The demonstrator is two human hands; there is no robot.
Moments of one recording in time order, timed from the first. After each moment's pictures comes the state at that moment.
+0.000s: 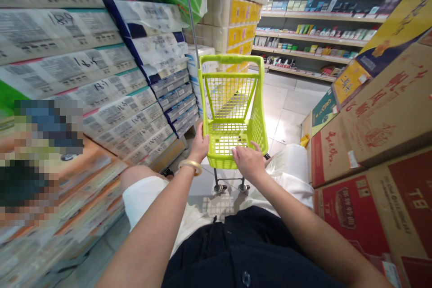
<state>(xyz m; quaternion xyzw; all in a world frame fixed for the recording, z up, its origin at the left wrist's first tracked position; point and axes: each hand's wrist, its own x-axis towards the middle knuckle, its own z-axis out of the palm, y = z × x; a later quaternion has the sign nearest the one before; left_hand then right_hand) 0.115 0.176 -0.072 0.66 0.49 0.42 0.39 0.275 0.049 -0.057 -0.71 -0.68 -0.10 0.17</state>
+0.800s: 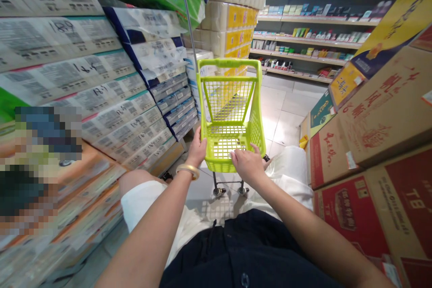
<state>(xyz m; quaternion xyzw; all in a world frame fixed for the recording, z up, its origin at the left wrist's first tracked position) 0.111 0.177 -0.076 0.66 0.46 0.44 0.40 0.273 0.048 -0.047 -0.72 -0.68 -0.06 0.13</state>
